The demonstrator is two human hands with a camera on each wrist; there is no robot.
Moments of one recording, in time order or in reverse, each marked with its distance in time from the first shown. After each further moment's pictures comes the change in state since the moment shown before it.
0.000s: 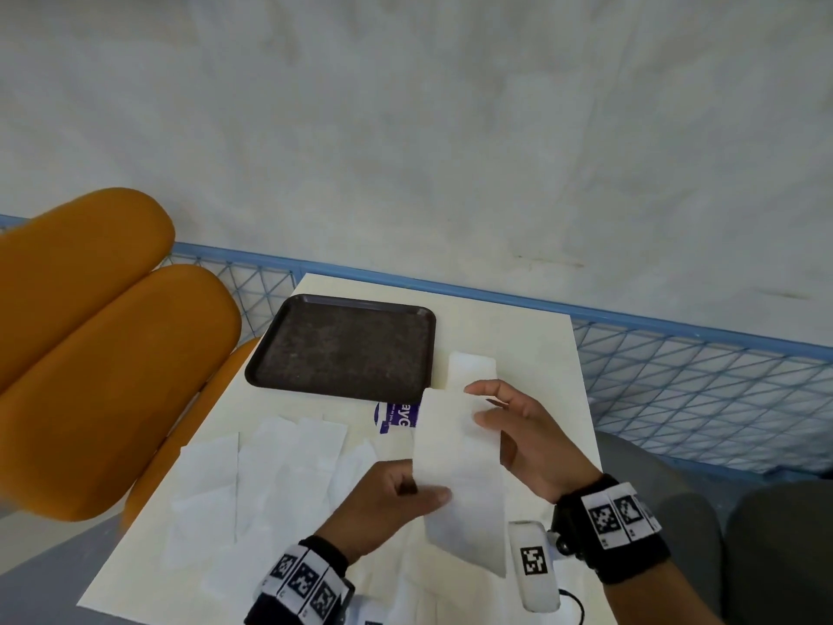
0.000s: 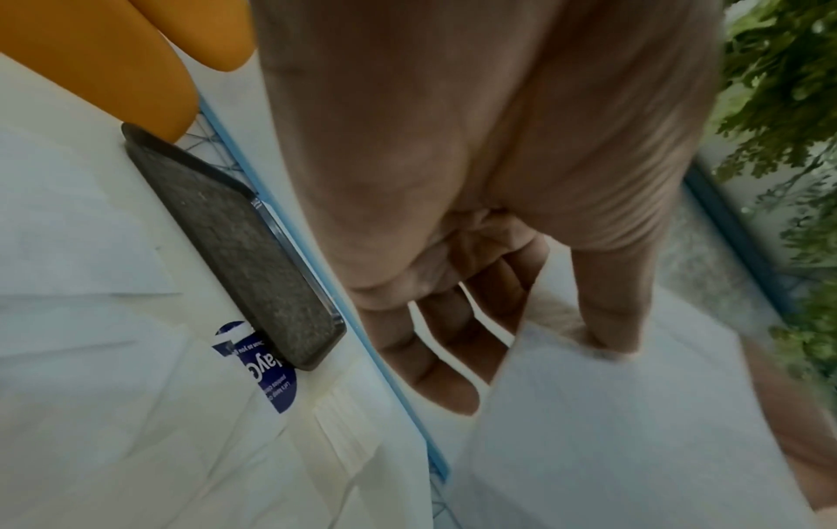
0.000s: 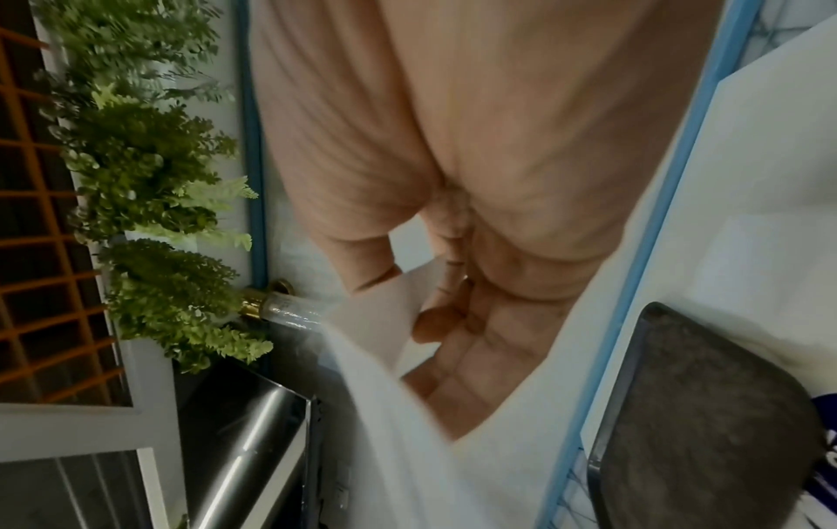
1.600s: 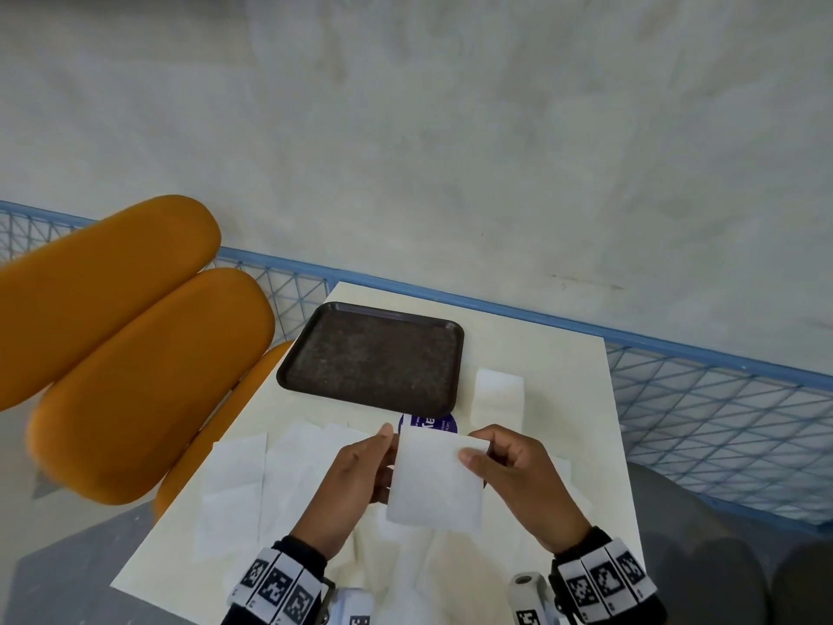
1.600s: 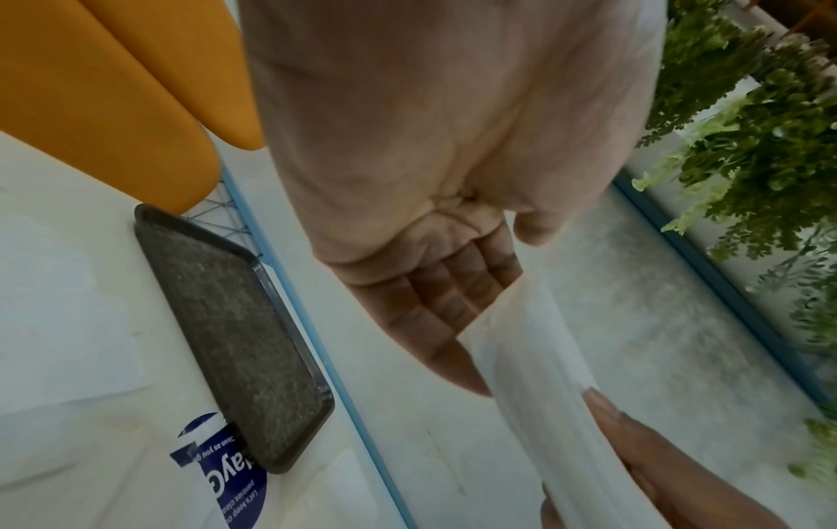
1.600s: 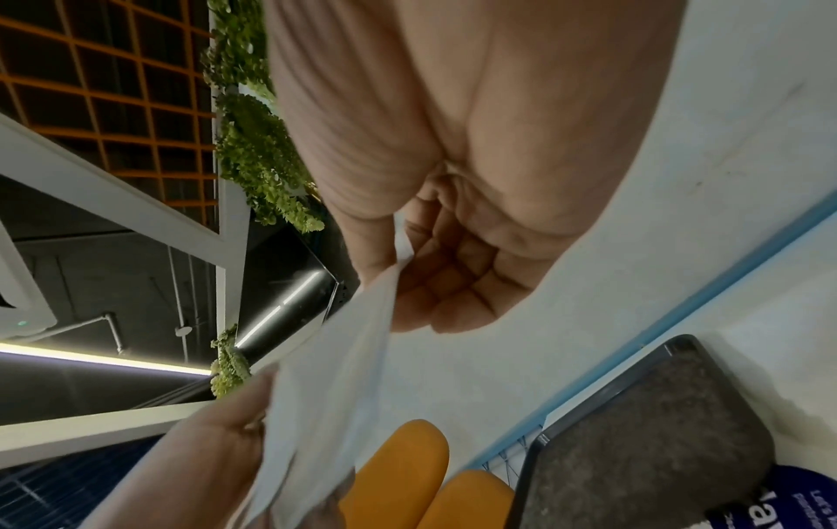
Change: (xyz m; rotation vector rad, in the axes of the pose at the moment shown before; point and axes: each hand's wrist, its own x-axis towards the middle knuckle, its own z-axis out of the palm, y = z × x) left_hand -0.028 0.040 -0.035 -0.071 0.345 0.033; right_hand 0.002 0.029 0.026 -0.468 0.018 -0.226
